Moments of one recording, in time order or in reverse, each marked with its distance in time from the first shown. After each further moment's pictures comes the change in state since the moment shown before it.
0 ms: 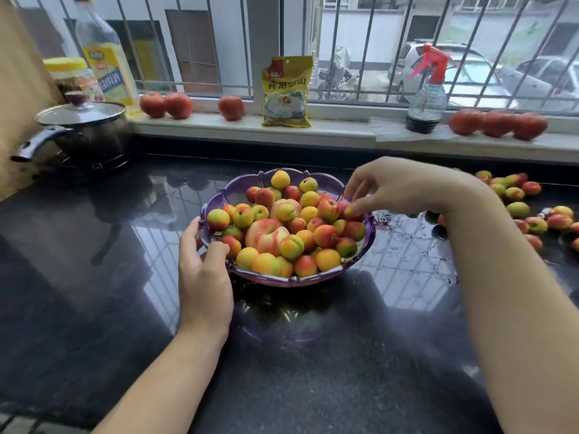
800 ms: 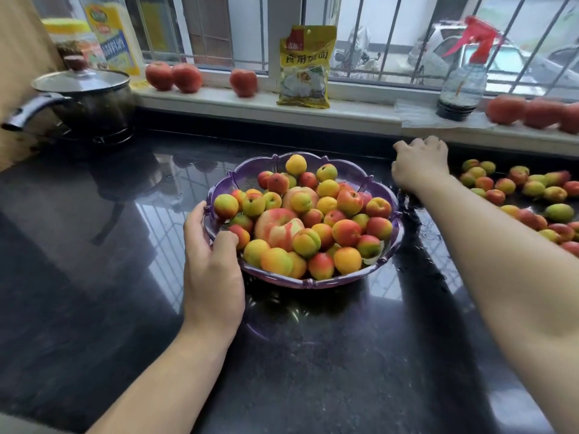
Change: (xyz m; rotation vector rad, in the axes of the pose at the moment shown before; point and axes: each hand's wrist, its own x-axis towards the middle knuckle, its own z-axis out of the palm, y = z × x) left_hand 0.002 -0.003 0.004 0.045 -0.007 0.071; right_hand 0.145 0.115 0.046 -0.647 0.390 0.385
